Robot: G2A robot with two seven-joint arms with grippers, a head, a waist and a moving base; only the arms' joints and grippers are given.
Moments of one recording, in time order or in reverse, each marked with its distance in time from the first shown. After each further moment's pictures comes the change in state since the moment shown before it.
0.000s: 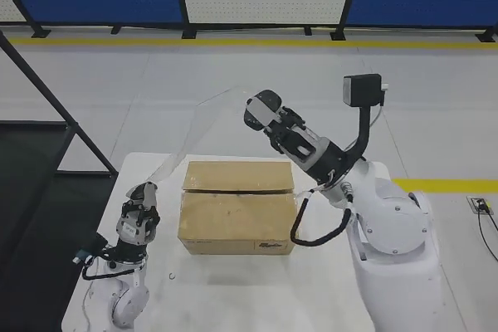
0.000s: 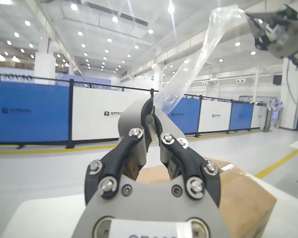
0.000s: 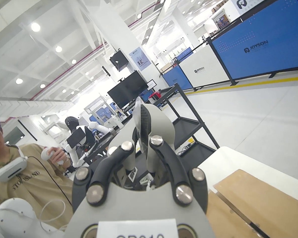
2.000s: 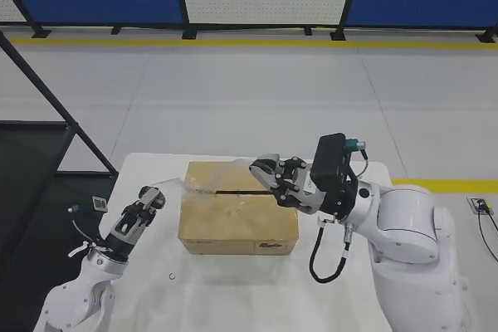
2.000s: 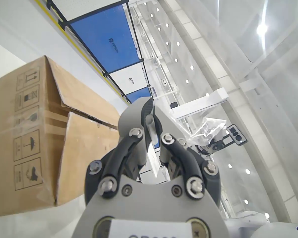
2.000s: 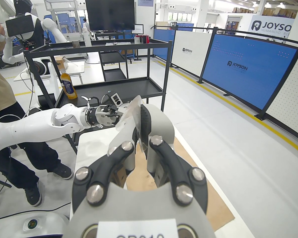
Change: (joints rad) left arm 0.043 0.061 -0.131 -0.107 -1.365 0.147 -1.152; right arm -0.071 0.096 0.039 -0.028 -0.356 -0.521 0.106
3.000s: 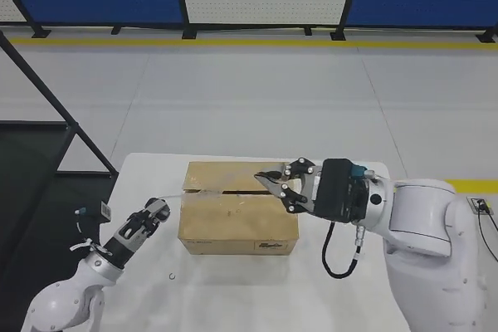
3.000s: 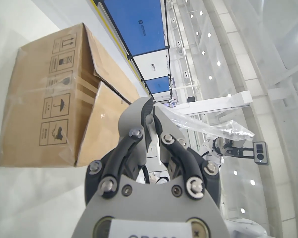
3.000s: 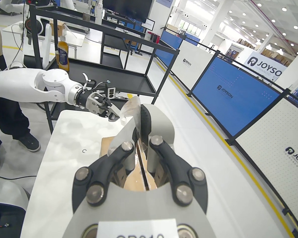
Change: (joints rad) left arm 0.051 0.029 -0.051 -0.110 -0.002 0.321 -0.108; right arm 0.050 0.098 -0.016 -0.020 -0.214 -0.244 -0.190
